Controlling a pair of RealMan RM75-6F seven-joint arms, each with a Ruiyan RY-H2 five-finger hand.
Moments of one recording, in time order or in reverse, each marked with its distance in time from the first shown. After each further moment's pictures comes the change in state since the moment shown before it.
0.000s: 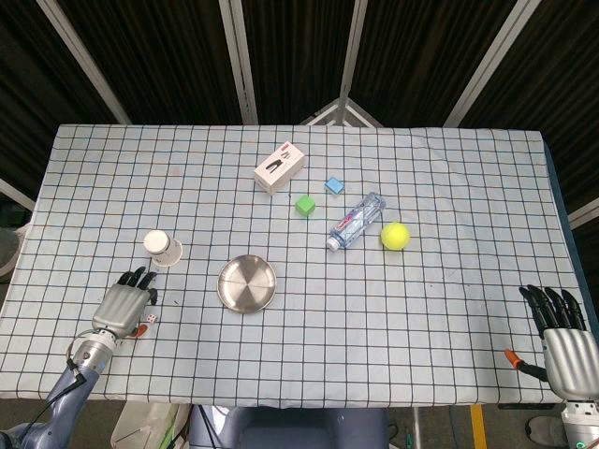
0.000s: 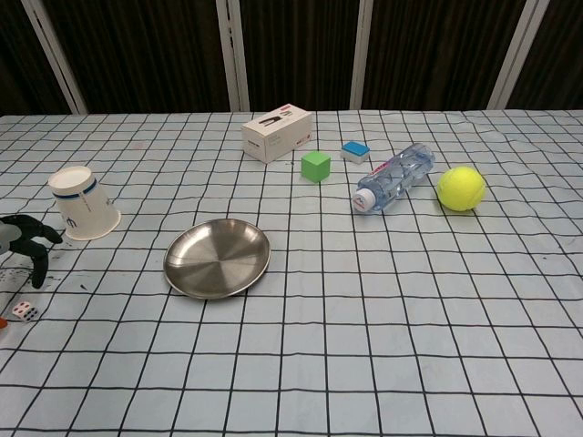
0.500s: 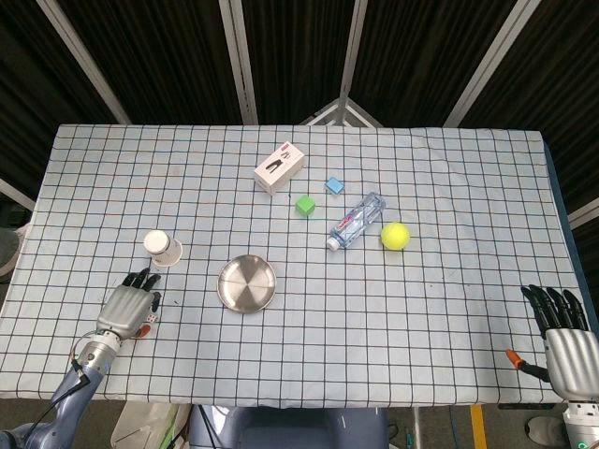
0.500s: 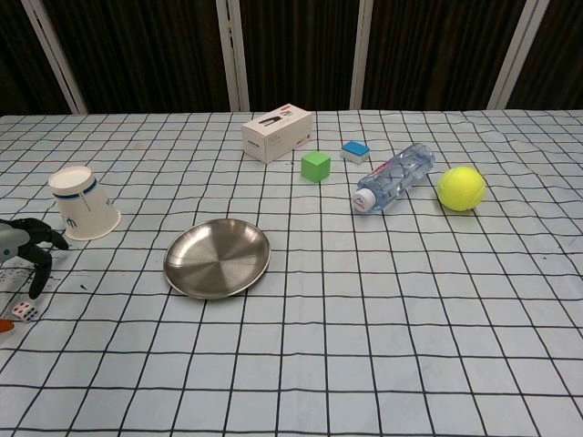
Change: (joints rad) left arm -0.005 -0.021 0.009 0.012 0.011 0.011 0.005; right arm -0.001 0.004 0.000 0.001 0.000 0.003 0.007
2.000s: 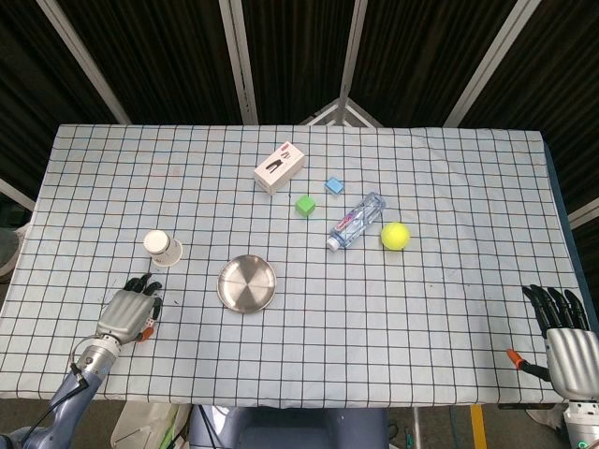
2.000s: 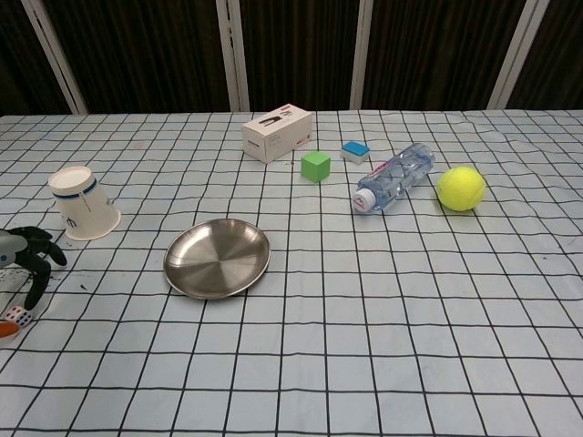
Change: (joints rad) left arm 0.007 0.015 0.015 -0.019 0.027 -0.007 -0.111; right arm 0.000 -0.001 0.001 0.002 0.007 -0.004 -0.001
